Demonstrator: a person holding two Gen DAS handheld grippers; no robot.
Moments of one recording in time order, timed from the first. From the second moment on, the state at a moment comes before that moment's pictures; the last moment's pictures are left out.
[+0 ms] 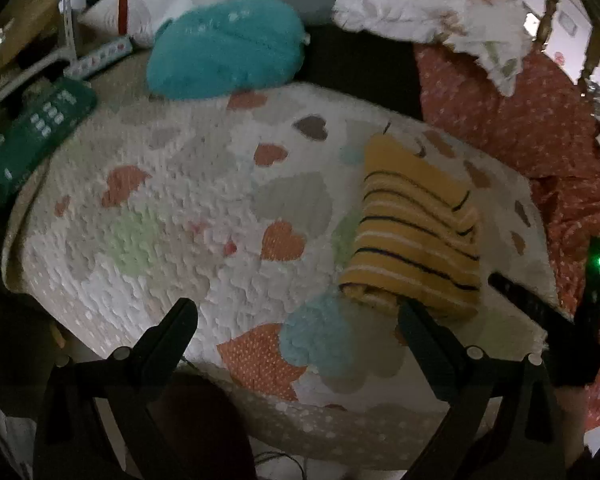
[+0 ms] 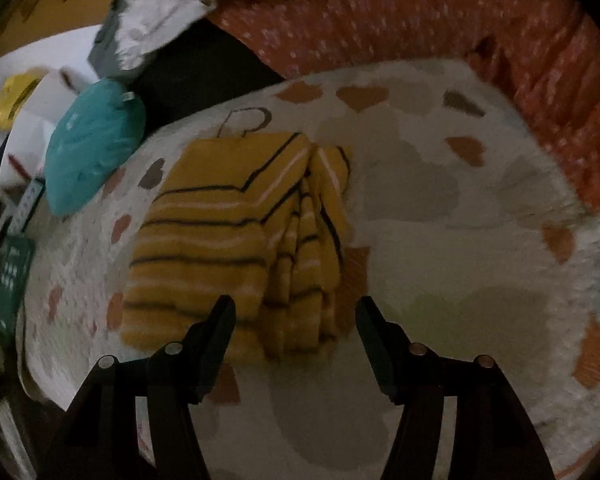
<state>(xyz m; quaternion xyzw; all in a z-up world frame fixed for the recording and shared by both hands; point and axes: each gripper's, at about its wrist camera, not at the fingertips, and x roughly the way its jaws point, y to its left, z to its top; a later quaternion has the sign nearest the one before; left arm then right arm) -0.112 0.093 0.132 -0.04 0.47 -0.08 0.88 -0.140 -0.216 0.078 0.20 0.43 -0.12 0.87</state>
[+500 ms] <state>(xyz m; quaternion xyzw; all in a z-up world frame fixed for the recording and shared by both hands) -0.068 0.078 0.100 -0.04 0.51 -0.10 0.85 -0.097 -0.244 0.051 0.27 0.47 -0.08 0.84</state>
